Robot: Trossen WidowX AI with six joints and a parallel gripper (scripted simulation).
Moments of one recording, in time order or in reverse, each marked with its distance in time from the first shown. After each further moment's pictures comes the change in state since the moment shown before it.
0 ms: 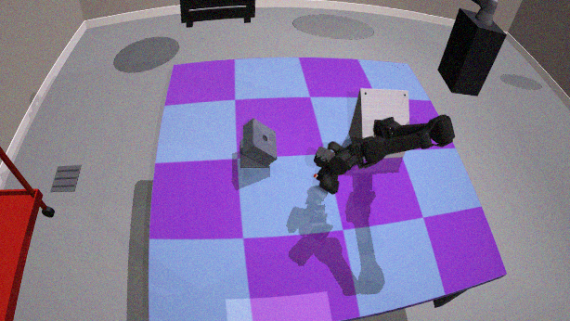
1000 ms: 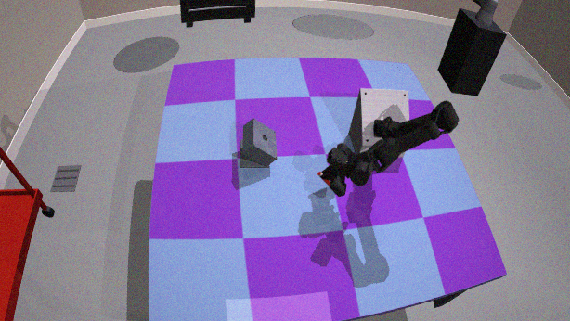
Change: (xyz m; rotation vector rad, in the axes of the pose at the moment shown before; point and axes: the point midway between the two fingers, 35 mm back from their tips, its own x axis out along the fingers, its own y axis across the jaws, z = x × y) arm -0.016 0.000 -0.012 0.001 -0.260 -0.002
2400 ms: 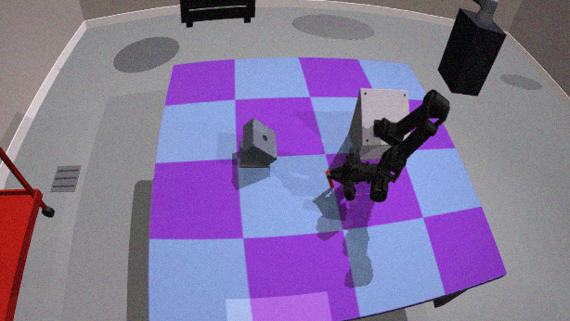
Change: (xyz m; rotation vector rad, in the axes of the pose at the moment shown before) arm -0.023 -0.001 -0.018 0.010 -0.363 0.005
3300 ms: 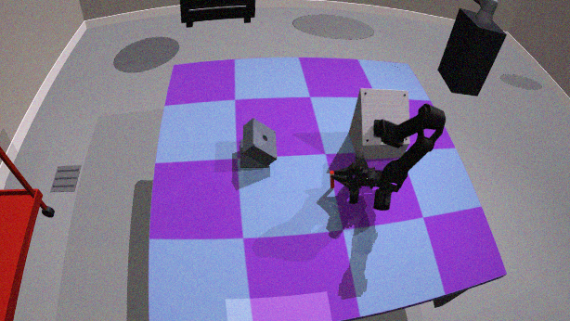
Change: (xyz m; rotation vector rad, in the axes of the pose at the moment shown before) arm -0.013 -0.002 -0.009 0.001 -0.199 -0.005
